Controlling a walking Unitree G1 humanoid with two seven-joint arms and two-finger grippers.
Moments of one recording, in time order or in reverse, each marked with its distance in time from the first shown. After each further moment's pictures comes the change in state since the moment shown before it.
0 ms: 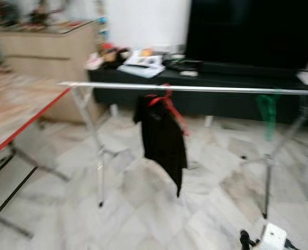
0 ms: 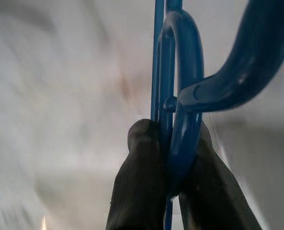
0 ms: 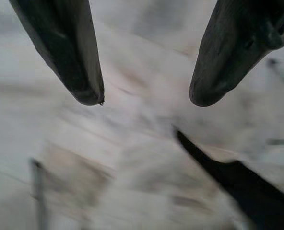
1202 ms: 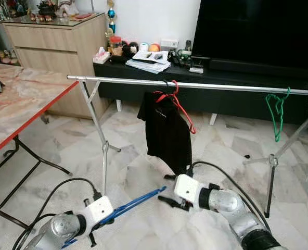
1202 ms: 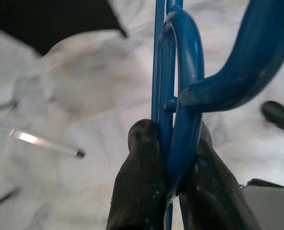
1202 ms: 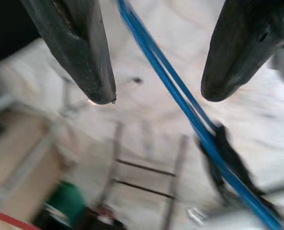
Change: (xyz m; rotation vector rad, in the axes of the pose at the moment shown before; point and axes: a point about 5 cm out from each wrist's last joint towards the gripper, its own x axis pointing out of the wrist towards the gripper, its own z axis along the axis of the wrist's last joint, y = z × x) left arm -0.027 -0.048 0.159 0.927 -0.425 -0.652; right arm -0.046 0.165 0.071 -1.263 -0.260 1.368
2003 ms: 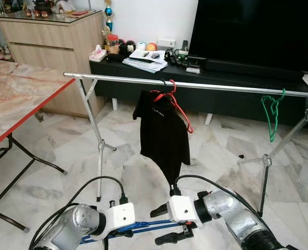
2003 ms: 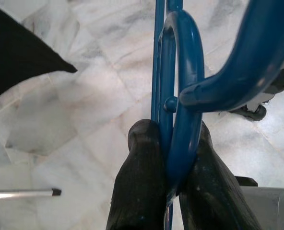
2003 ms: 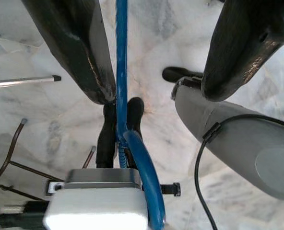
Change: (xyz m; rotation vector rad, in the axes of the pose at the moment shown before) left arm 0.007 -0.018 0.048 0.155 0.008 -0.238; right arm 0.006 0.021 0.010 -0.031 0.053 0.432
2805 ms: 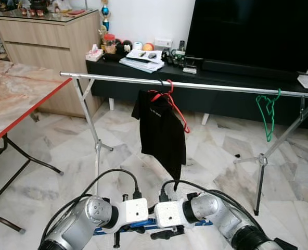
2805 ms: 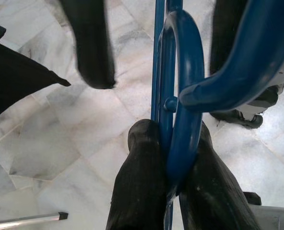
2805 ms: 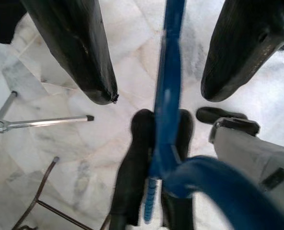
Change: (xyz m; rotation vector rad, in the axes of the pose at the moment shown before) left arm 0.002 0.004 0.030 0.052 -0.034 -0.029; right arm 0.018 -0.012 -0.010 -0.089 0.212 -0.135
